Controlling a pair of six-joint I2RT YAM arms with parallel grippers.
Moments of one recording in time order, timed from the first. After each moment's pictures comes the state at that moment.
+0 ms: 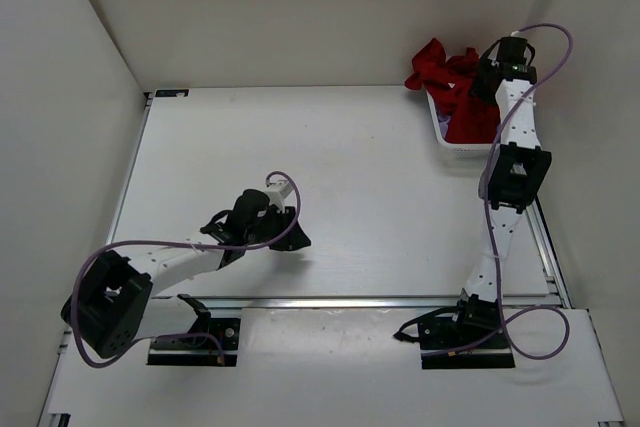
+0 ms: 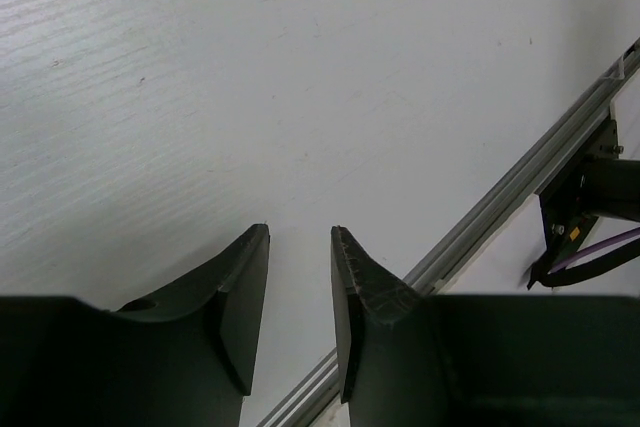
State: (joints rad) left arm -0.64 1.24 0.48 0.11 0.33 -0.56; right arm -0.21 2.44 2.49 -0.81 0.02 0.21
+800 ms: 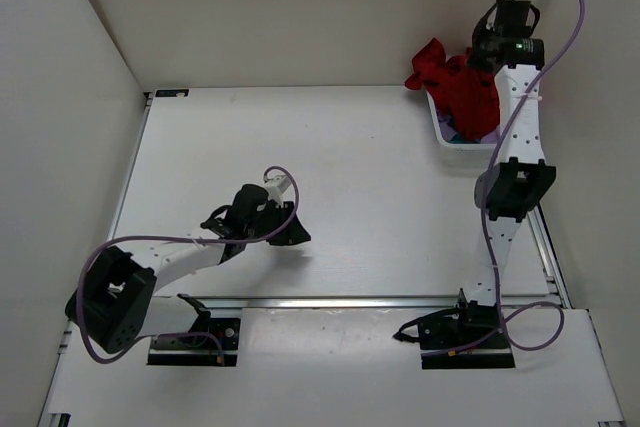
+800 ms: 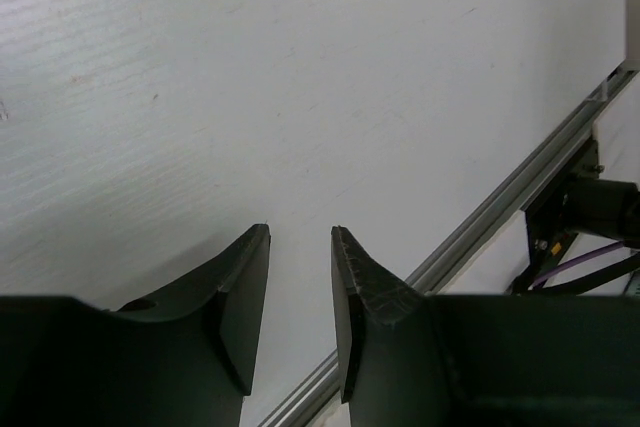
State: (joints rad) left arm -0.61 1.28 0.50 0.11 0.35 -0.59; right arm -0.12 2.28 2.59 -0.95 0.00 0.19
